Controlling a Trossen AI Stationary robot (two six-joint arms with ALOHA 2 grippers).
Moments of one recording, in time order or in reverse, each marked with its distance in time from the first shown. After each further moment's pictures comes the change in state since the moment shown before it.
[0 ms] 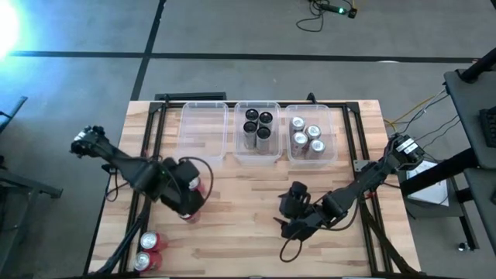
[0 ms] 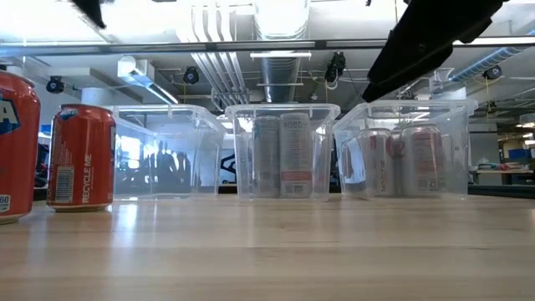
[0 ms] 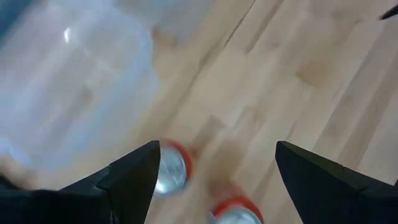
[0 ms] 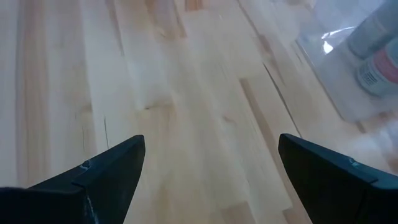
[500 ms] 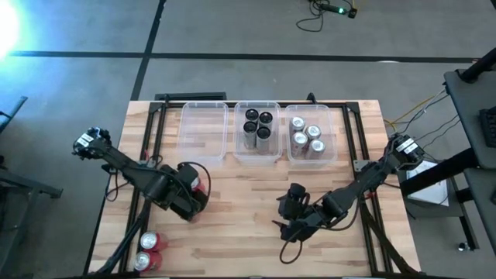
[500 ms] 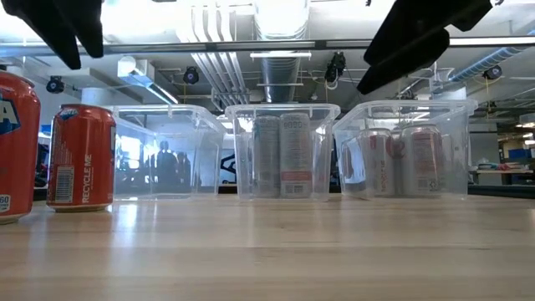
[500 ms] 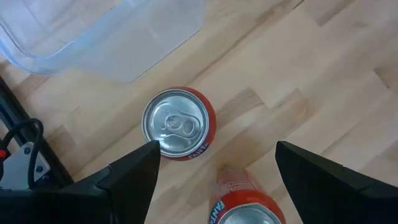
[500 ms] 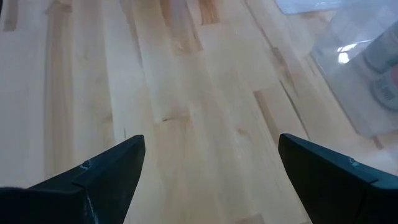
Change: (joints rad) left arm -0.088 0.023 -0.239 0.007 0.008 -0.471; right arm 0.000 0.000 0.021 0.043 -0.026 -0.038
